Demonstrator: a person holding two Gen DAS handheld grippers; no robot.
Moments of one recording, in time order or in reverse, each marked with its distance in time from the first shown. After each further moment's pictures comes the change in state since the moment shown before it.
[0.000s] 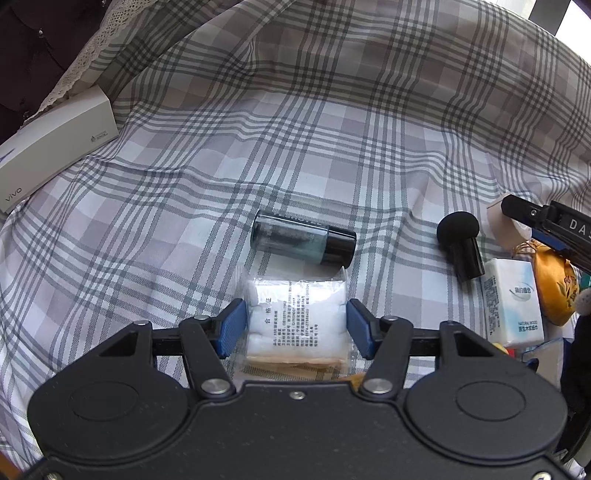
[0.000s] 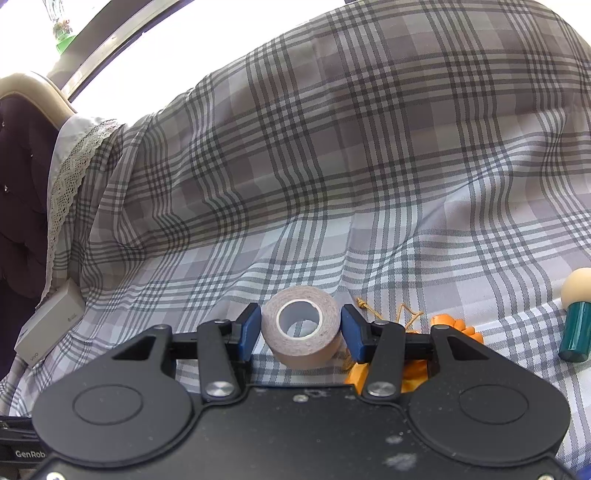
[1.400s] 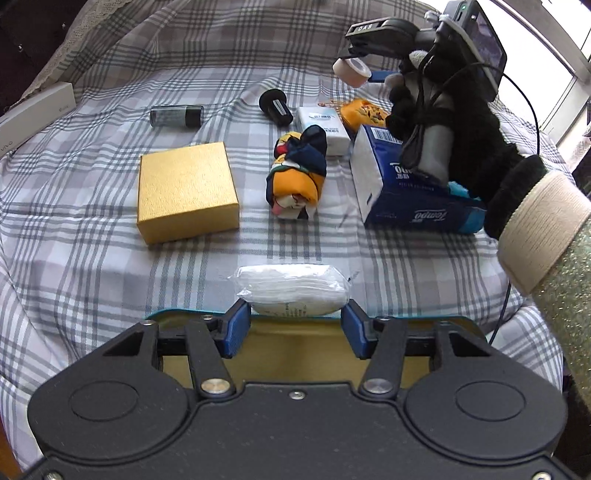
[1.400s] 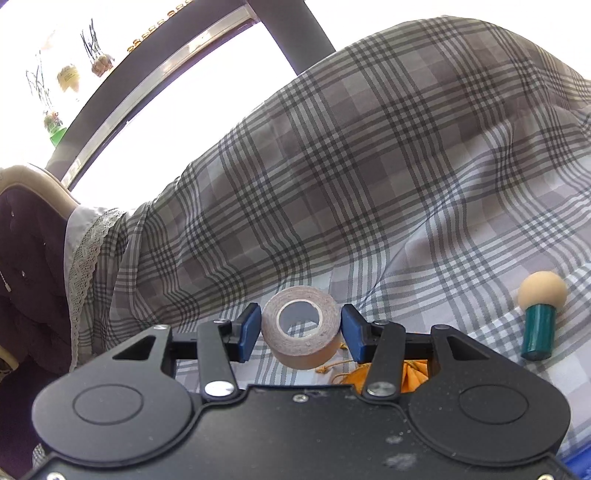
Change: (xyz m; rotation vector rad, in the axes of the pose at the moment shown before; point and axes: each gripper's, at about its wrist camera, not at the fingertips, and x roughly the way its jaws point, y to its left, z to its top) left arm -0.117 -0.067 -0.184 0.190 -0.034 -0.199; right arm -0.060 -0.026 0.004 0.152 -0.187 0.002
